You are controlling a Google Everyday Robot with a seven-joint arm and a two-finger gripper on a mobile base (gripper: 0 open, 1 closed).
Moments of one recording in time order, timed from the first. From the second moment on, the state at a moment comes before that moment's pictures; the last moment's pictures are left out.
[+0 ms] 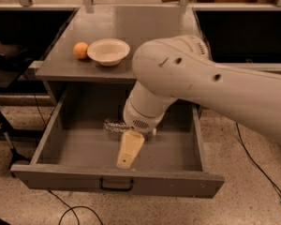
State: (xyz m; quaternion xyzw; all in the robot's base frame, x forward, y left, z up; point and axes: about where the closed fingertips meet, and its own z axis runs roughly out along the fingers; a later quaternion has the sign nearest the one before) arm 0.449 0.029 0.793 -0.64 0.75 0.08 0.17
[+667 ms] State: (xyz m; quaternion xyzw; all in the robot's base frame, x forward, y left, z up) arm 0.504 0.063 0.735 -0.63 0.76 0.08 0.12
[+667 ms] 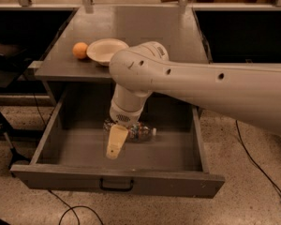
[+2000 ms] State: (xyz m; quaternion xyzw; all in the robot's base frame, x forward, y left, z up) arm 0.598 0.050 0.646 -0.60 0.78 0.12 0.12
